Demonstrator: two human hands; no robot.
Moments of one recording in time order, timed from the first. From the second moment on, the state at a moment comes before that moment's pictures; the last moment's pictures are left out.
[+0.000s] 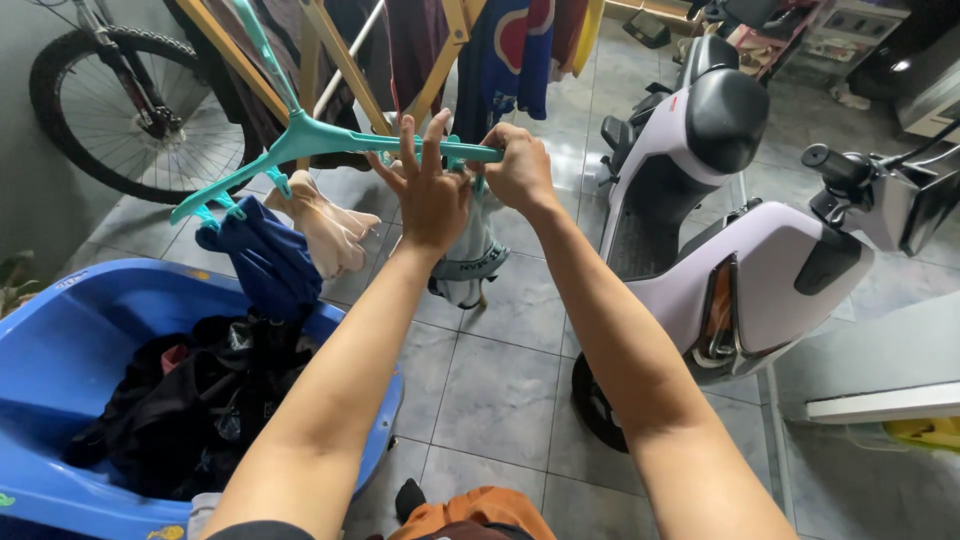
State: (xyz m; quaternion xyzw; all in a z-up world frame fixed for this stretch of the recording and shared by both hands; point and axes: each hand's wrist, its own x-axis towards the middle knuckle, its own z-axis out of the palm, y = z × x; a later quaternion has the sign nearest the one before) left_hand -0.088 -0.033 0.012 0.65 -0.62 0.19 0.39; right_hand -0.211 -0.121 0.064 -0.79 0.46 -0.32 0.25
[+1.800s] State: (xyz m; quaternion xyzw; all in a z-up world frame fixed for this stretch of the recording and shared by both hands) left_hand -0.054 0.006 0.028 0.56 -0.67 0.25 0.42; right_hand -0.210 -0.116 0.060 -0.85 0.29 -0.37 0.26
